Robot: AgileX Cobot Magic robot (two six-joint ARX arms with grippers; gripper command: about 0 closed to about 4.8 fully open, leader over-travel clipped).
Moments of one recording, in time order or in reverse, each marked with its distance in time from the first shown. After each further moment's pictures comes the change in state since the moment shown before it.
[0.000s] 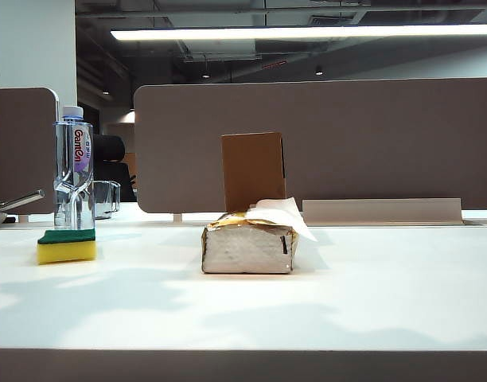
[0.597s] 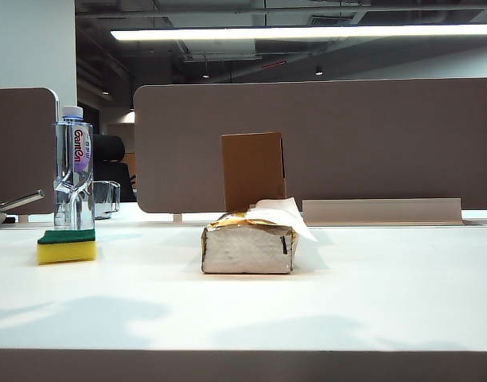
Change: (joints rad) left arm 0.000 -0.286 -0.137 -0.172 0.009 0.010; right arm 0.006 -0.089 -0.001 -0.057 0.151 -0.062
